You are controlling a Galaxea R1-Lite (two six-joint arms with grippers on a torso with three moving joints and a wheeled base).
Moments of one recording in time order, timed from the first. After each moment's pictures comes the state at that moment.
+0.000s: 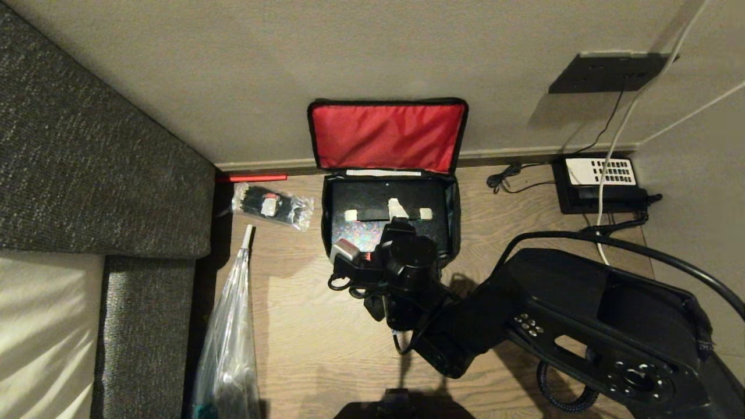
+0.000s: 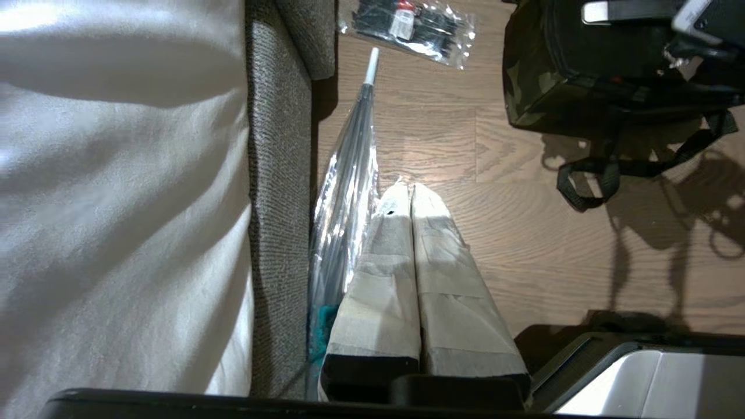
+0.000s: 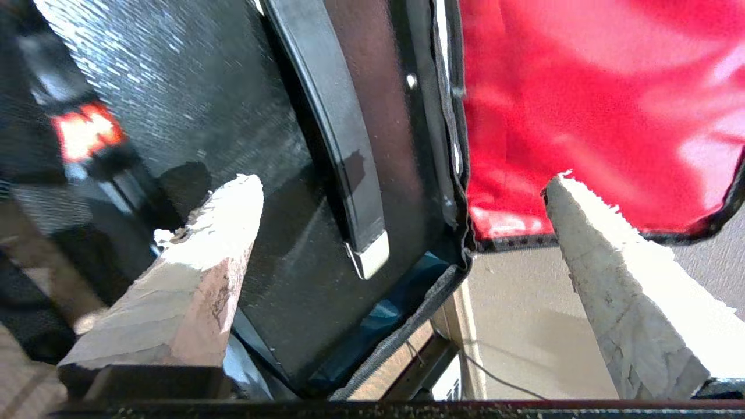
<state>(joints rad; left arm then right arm) 0.01 0.00 0.00 0.00 0.01 0.01 0.82 2.49 -1.38 -1.28 -0.70 -1.44</state>
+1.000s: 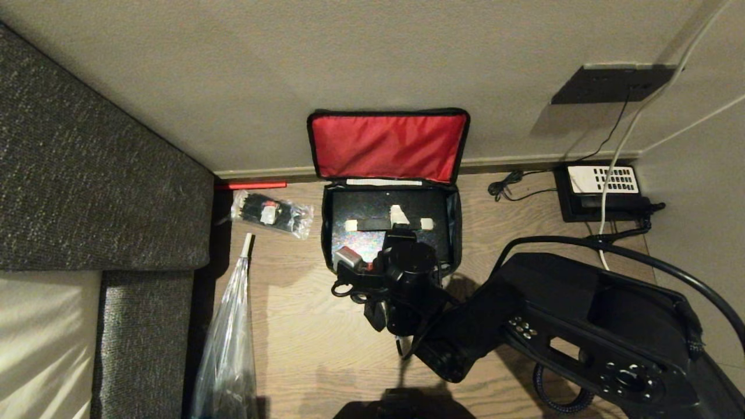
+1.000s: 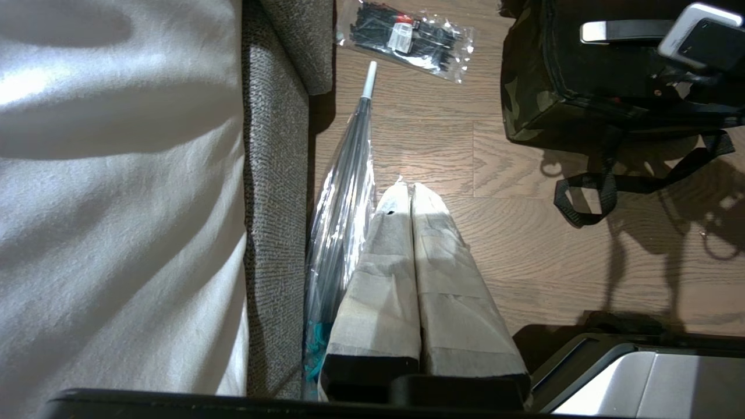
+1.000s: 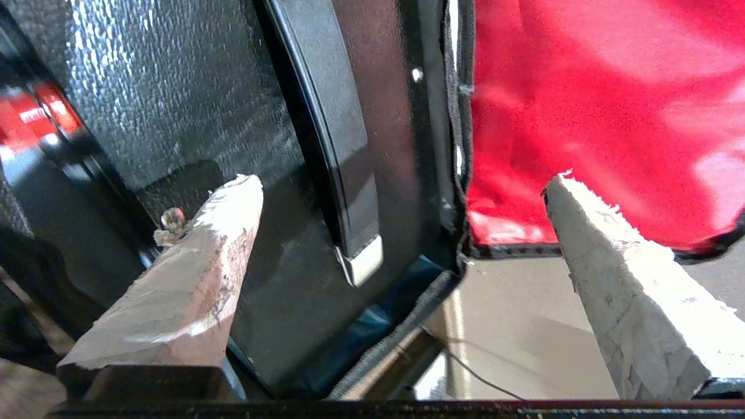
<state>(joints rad) 0.01 0.00 0.00 0.00 0.01 0.00 0.82 2.51 -1.37 -1.29 -0.74 -1.49</state>
